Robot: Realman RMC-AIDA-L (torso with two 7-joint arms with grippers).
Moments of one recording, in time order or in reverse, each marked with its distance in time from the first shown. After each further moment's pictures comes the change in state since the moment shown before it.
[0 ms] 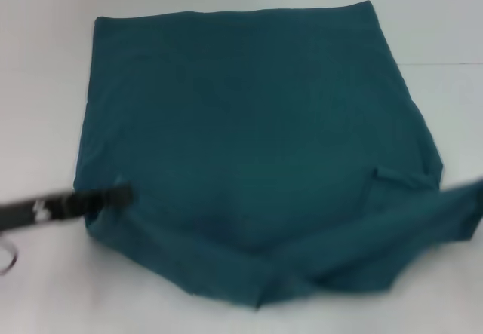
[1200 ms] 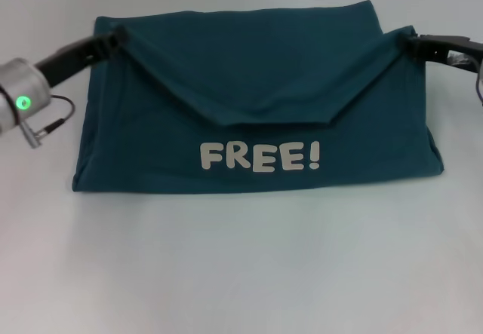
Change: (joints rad) left arm -0.278 0.006 0.012 -0.309 -0.372 -0.840 0.312; right arm 0.455 0.039 -0.243 0.209 0.179 0.967 -0.126
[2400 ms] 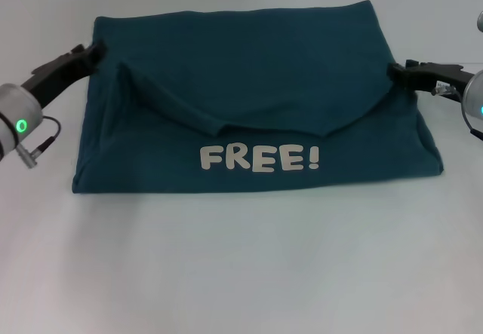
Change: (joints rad) left arm 0.044 -0.061 -0.010 -0.021 -0.202 -0.171 0.218; right arm -0.014 0.040 -0.012 0.090 0.100 0.175 -0.178
